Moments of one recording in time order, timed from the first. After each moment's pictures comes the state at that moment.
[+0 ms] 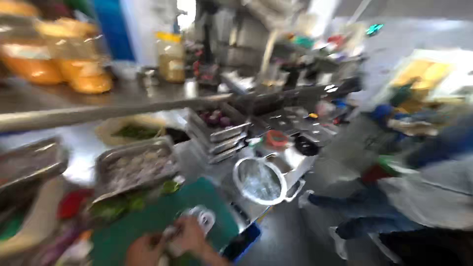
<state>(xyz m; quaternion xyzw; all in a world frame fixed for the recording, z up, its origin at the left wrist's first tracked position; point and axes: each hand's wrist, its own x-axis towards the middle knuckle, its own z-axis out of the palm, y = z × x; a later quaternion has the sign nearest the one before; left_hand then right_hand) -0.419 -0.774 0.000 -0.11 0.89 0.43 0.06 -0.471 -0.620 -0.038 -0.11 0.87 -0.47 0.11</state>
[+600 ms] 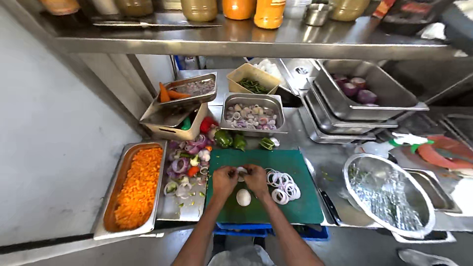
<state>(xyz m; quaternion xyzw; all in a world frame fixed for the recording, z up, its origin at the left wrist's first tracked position) -0.410 -0.830 -0.089 -0.24 0.88 0.39 -0.12 -0.490 -0.705 -0.074 -0.15 0.88 -0.41 0.18</state>
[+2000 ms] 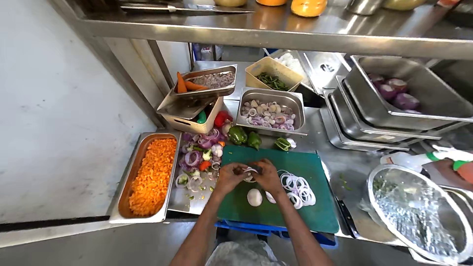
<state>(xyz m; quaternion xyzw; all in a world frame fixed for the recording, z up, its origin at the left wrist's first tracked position) -0.397 -0.864 -0.088 -0.24 0.76 0.60 -0.03 -0.509 -0.705 -0.086 -0.27 0.84 -0.42 0.20</state>
